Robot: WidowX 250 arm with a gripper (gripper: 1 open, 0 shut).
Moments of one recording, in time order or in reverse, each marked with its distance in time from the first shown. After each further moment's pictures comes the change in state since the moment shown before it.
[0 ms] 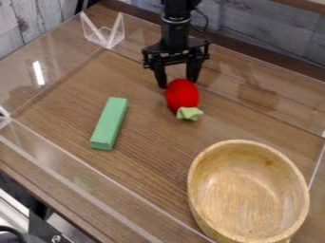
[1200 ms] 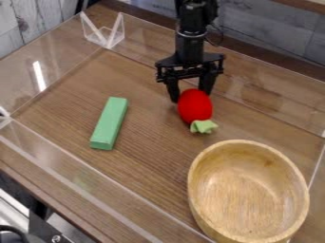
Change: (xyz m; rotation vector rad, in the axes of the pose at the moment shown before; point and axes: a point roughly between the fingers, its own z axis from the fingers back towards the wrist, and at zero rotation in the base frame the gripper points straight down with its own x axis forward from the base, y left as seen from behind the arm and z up) arm -0.028 -0.013 -0.004 0.014 0.038 -0.011
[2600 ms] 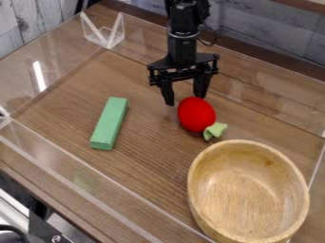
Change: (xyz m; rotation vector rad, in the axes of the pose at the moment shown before) arm -0.003 0.012 0.005 -0.031 -0.008 0.023
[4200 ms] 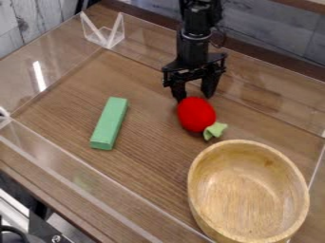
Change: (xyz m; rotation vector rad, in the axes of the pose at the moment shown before) arm 0.009 -0.018 -0.014 0.013 -0.012 0.153
